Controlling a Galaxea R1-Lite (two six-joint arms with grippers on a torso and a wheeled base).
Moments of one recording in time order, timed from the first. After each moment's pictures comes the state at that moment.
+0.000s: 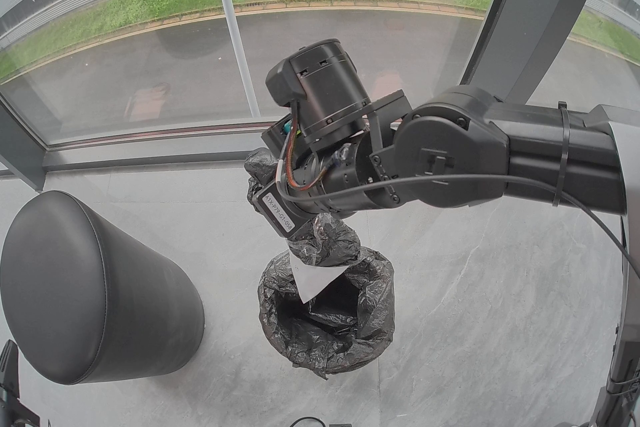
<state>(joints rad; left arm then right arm) 0.00 0.08 -0.27 0.18 0.14 -0.21 0.90 2.18 -2.00 0.41 -0.25 -0.16</state>
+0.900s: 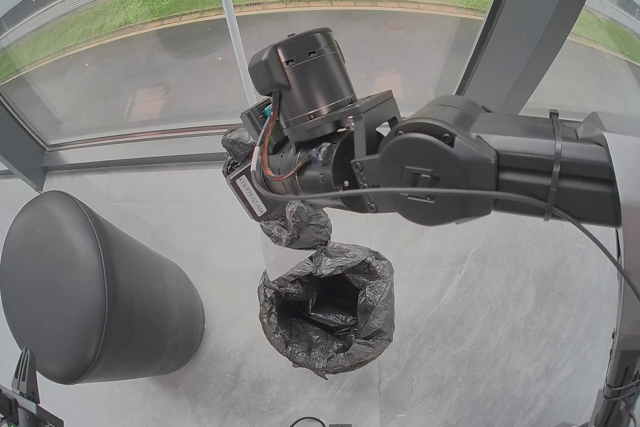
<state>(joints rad) 0.00 0.01 -0.02 -0.05 0.19 -0.04 0.93 2.19 -2.00 0.24 -0.29 -0.15</state>
